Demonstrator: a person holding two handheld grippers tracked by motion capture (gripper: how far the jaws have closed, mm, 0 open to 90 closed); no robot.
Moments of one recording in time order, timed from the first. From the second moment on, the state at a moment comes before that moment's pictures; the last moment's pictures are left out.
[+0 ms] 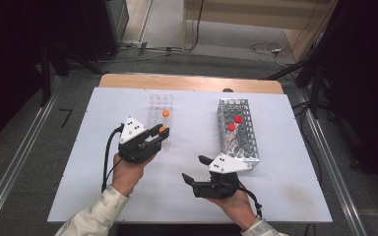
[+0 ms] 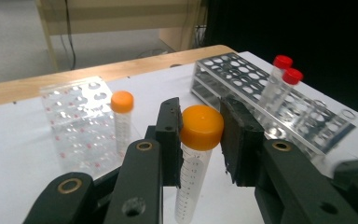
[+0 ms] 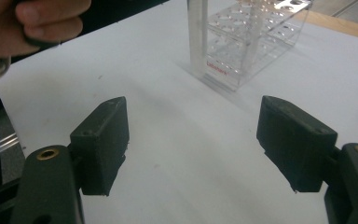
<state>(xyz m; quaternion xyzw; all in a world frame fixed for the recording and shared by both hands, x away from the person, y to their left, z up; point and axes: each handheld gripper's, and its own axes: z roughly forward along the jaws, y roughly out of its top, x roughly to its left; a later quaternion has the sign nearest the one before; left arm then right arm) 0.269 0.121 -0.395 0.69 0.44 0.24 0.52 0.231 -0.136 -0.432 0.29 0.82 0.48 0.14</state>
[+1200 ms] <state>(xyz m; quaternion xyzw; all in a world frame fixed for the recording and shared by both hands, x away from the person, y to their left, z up) 0.328 0.112 -0.390 0.67 0.46 0.29 0.50 0.222 -0.177 -0.430 0.32 0.80 0.48 0.15</state>
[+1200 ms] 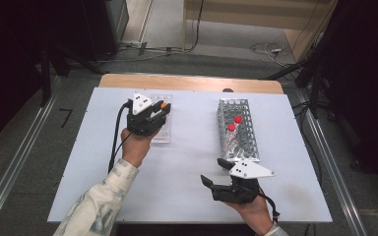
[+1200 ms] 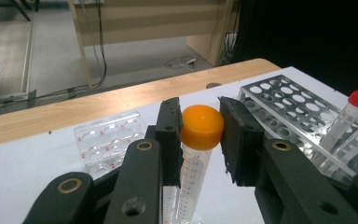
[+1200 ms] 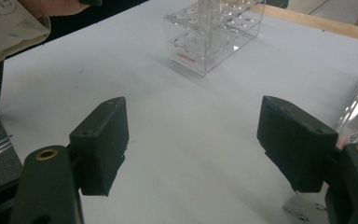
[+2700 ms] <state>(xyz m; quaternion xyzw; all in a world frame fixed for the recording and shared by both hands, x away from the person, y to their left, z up) 0.317 0.112 -0.426 0.66 0.50 0.28 0.49 0.221 -0.178 -0.433 0.32 0.80 0.48 0.16</state>
